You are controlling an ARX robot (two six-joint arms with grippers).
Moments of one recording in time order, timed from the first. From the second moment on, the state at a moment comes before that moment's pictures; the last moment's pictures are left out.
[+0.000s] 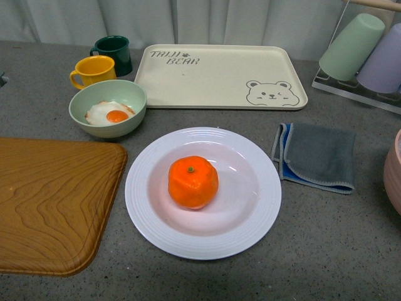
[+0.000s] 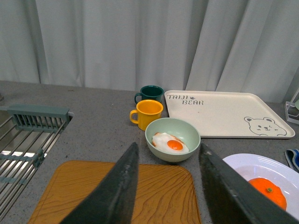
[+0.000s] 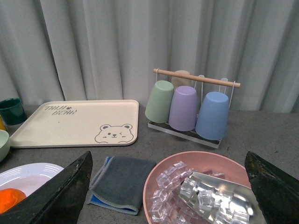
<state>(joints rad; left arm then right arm) 0.00 0.00 0.02 0.00 0.00 -0.01 0.00 0.00 0.01 0.00 0.00 0.00</state>
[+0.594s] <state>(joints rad) 0.00 0.00 0.02 0.00 0.00 -0.01 0.13 0.69 0.15 0.22 -0.04 -0.10</state>
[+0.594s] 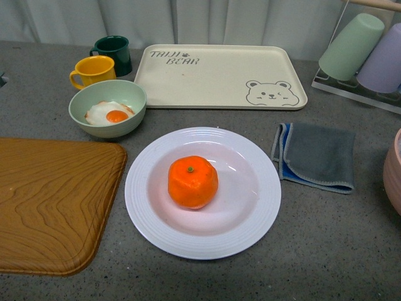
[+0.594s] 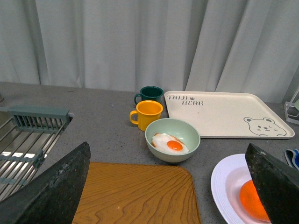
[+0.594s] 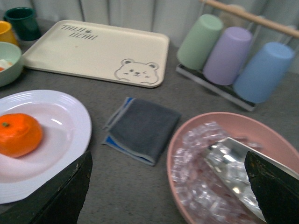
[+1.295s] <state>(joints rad) 0.00 0.00 0.02 0.00 0.00 -0.01 0.25 1.79 0.57 0.29 -0.39 0.39</state>
